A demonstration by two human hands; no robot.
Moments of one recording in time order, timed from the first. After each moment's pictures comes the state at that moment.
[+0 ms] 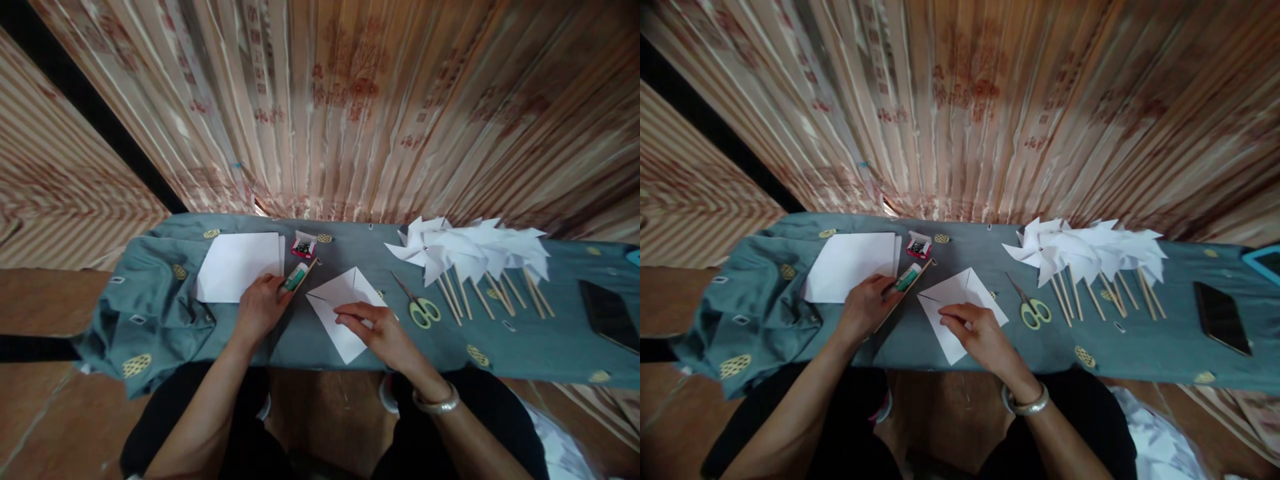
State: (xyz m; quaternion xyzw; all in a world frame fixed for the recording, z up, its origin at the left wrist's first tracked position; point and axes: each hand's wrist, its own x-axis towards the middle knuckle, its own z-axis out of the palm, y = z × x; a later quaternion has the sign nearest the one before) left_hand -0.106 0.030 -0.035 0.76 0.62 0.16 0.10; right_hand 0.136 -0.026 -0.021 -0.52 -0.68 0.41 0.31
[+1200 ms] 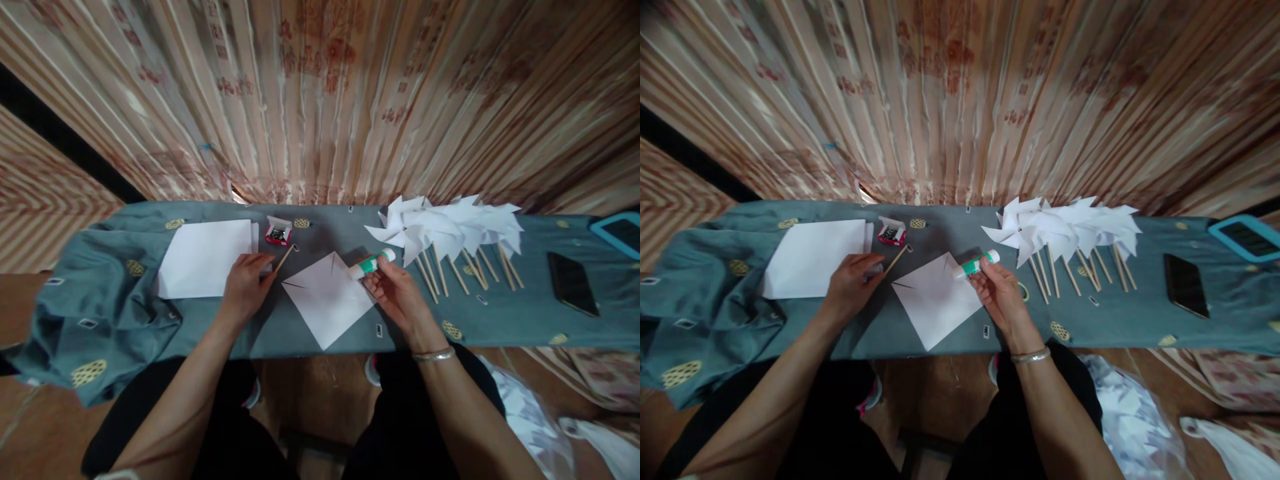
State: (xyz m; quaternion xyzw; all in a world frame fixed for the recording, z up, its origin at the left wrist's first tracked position) left_hand -0.089 0.055 -0.049 0.78 0.56 0.27 0.11; right_hand 0.191 -0.001 -0.025 -0.48 -0.21 0.60 0.61
